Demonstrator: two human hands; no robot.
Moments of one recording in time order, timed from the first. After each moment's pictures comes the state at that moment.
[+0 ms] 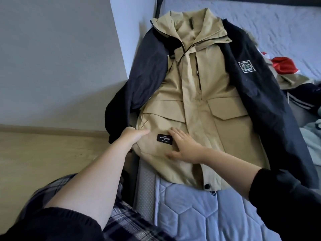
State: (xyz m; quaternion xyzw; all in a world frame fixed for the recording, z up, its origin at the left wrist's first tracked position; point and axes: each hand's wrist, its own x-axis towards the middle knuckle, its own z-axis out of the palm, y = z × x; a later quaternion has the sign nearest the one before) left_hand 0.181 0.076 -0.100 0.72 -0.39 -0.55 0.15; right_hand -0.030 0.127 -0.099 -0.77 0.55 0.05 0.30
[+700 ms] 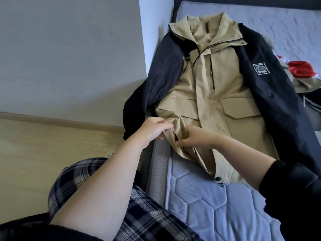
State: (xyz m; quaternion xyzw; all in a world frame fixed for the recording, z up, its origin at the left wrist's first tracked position) left_hand 0.172 0.118 -0.043 0.58 -0.50 -0.59 0.25; right_hand -0.014 0.118 -0.059 -0.70 0.54 -0.03 0.46
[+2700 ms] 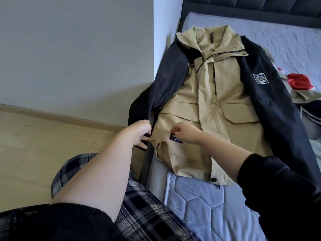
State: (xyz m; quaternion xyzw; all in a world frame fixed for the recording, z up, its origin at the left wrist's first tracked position) left_hand 0.211 0.117 -0.050 0.68 -0.33 -0.63 0.17; right_hand 0.023 0.109 -0.057 -0.72 0.58 0.00 0.37
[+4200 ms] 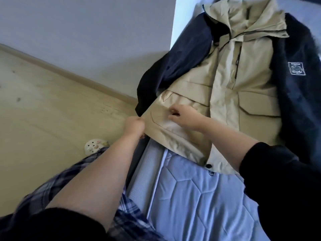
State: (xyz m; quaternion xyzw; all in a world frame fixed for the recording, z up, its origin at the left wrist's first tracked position) left_hand 0.187 0.204 -0.105 0.81 -0.24 -0.42 0.32; right_hand 0.020 0.128 -0.075 -0.80 0.48 0.00 0.36
